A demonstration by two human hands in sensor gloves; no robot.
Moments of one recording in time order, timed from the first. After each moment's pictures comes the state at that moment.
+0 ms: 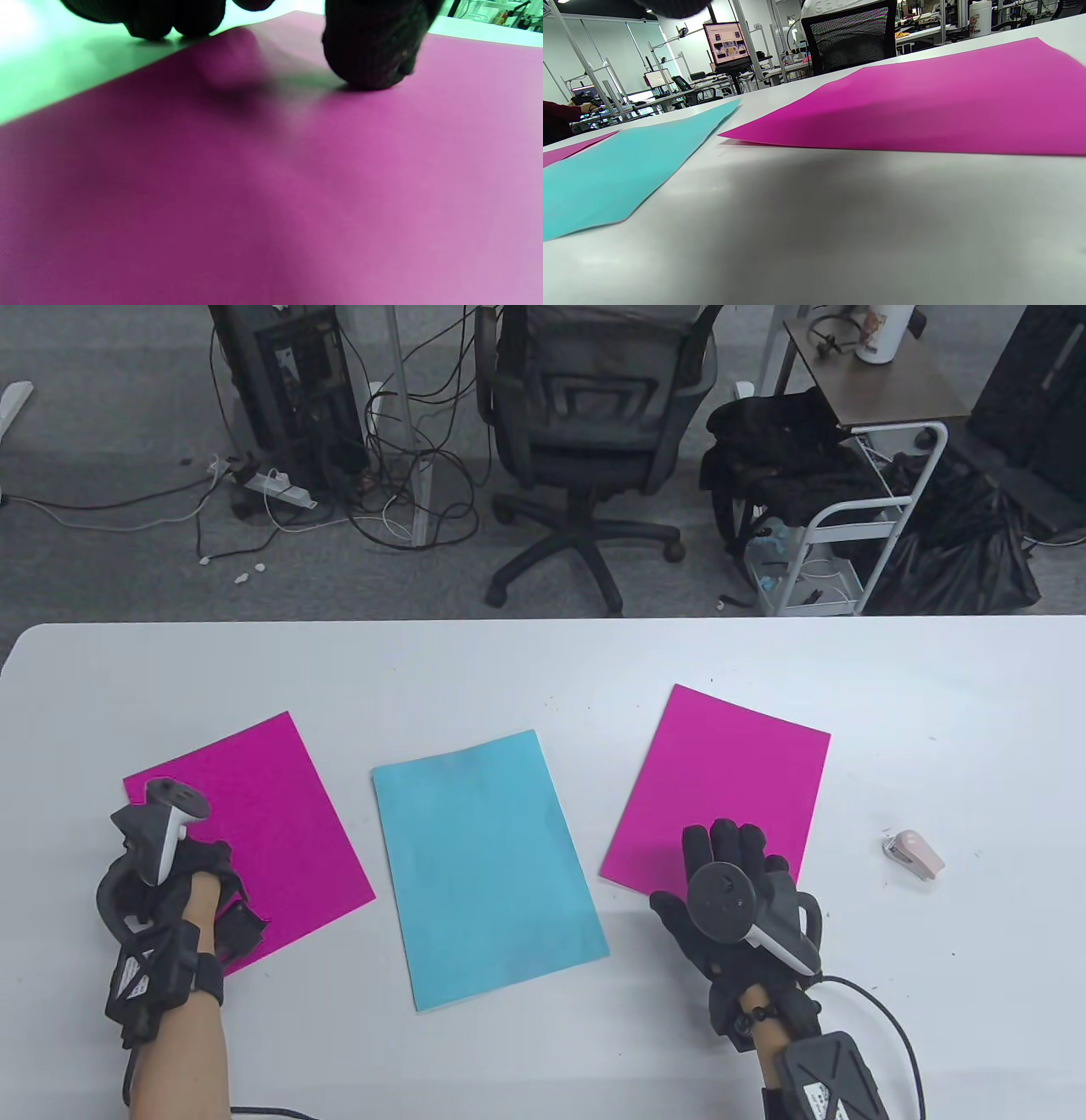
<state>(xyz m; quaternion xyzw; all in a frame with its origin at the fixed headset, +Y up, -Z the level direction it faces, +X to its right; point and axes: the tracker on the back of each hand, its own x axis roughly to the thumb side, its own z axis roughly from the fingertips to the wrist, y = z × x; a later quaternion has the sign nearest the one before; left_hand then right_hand) -0.420 -0.757 -0.355 -0.19 0.42 0.09 0.88 0.162 -0.729 -0.279 0.09 0.05 0.98 0.14</state>
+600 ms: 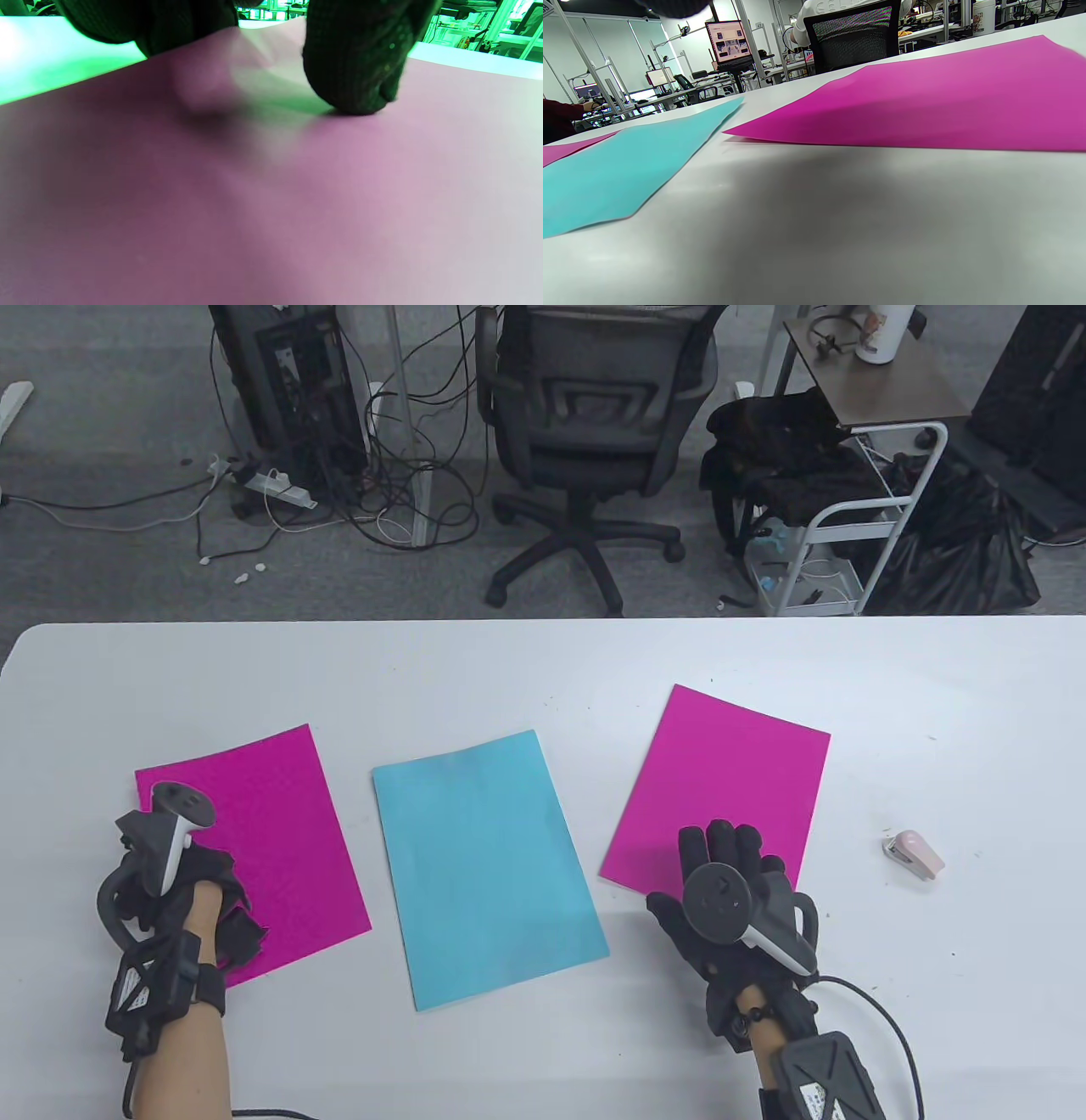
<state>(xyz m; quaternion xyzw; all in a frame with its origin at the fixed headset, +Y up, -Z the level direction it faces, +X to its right) -0.413 -0.754 -0.347 -0.16 0.39 0.08 0.90 0.158 -0.729 -0.278 0.10 0.05 0.98 0.14</state>
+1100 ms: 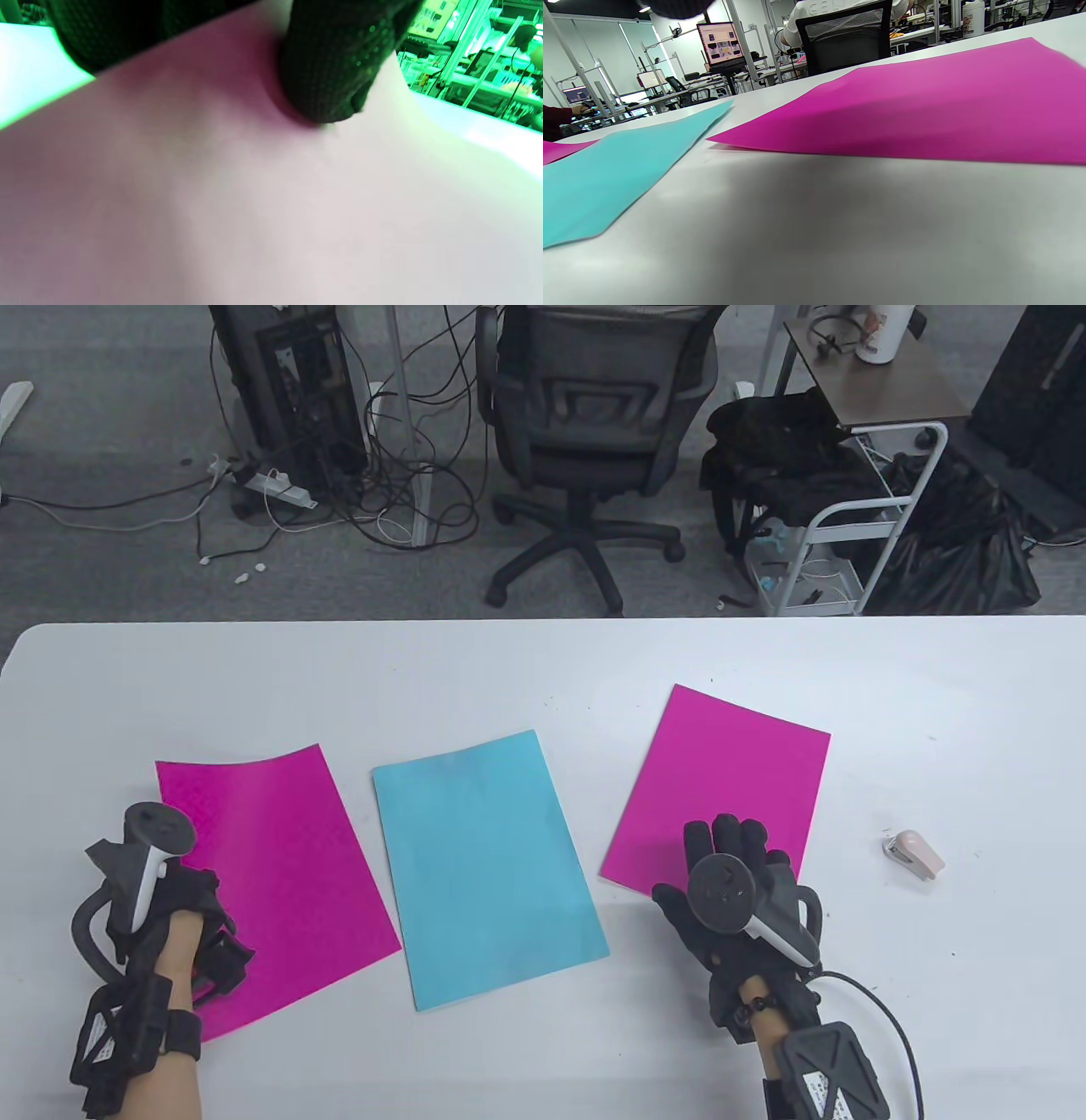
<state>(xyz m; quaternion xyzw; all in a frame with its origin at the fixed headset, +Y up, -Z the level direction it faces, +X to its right) -0.413 -0.724 -0.307 -0.11 0.36 0.13 0.92 0.166 -0.728 -0.291 0.08 0.05 0.99 0.13</state>
